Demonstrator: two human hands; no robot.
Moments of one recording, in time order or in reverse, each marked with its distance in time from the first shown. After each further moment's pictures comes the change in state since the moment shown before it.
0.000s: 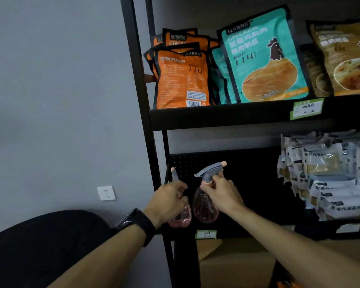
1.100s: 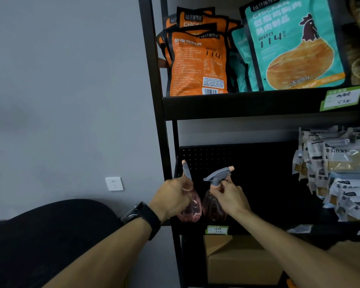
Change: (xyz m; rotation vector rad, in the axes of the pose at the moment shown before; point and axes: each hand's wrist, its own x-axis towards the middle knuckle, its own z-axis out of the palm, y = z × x) left_hand 0.007 -0.026 0.003 -0.020 -0.004 -0.019; right_hand 0.015 0.029 0.049 -0.060 -0.011 0.077
